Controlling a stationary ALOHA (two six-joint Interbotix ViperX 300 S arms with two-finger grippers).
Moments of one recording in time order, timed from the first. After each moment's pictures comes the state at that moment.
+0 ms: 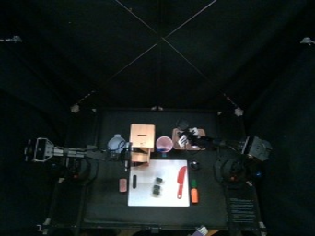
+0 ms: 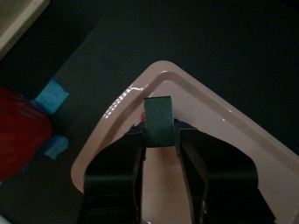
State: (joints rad) left arm 0.12 -0.33 0.97 0.23 -0.48 0.01; right arm -0.52 0.04 0.76 -1.08 0.23 1.36
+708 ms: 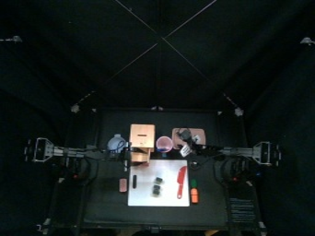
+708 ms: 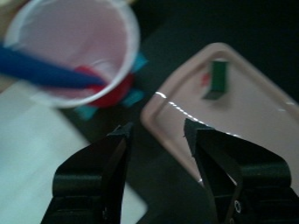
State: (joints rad) left arm 0.12 -0.33 0.98 0.21 -0.48 0.01; right arm -0.01 -0.29 0.90 -1.00 0.29 1.35
